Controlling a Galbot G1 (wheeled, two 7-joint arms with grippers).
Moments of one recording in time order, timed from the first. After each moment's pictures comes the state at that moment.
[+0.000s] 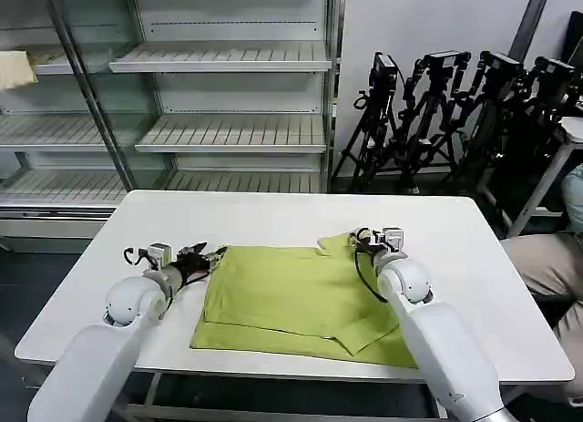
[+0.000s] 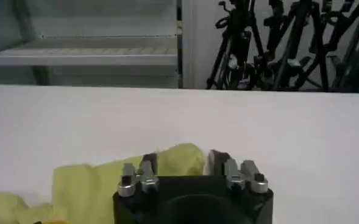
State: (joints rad) left arm 0.76 -1.01 -0.22 -1.51 -0.60 0.57 0.09; right arm -0.61 1.24 0.13 1.42 0.59 -0.58 0.24
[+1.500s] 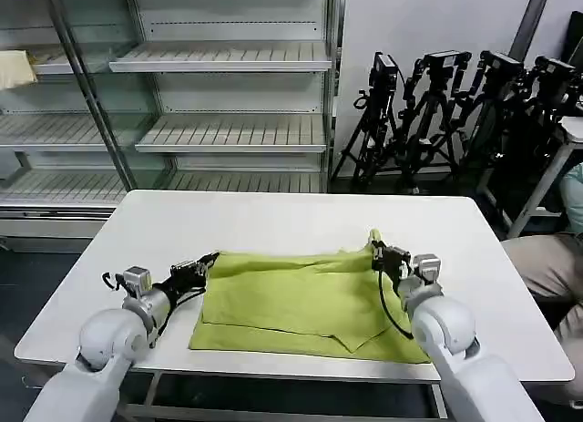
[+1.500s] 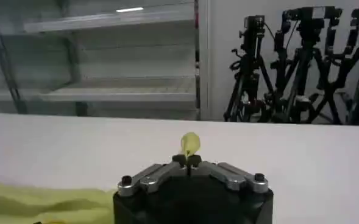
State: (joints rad) left arm 1.08 -1.01 -0.44 -1.85 -0.65 0.51 0.13; right arm -1.02 1.10 0.30 1.93 0.59 -0.50 0.18
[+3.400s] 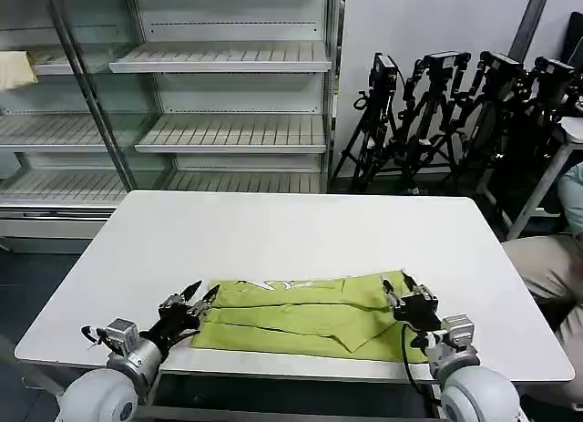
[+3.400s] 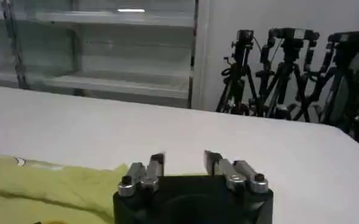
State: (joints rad) left arm 1.38 -1.08 -0.53 -2.09 -0.59 0.46 0.01; right arm -1.36 1.08 0.50 2.15 0.42 -0.45 0.11
